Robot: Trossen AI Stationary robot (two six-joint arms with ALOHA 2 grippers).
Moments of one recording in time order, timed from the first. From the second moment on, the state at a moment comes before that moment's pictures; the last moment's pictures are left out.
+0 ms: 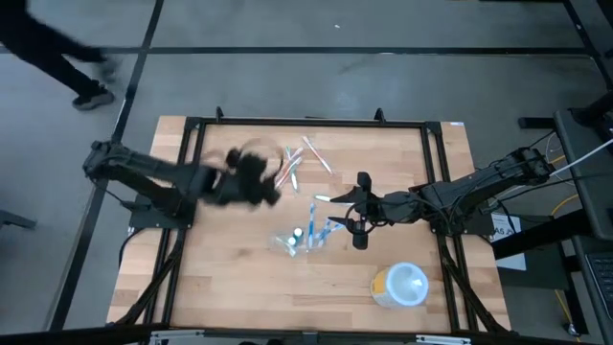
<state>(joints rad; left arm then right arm) -0.20 1.28 1.13 -0.70 -0.90 -0.67 0.36 1.28 0.94 -0.03 0.43 0.14</state>
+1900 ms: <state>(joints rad) 0.70 2.08 1.58 -0.84 0.15 -0.46 0.38 1.30 0.94 -0.09 0.43 0.22</state>
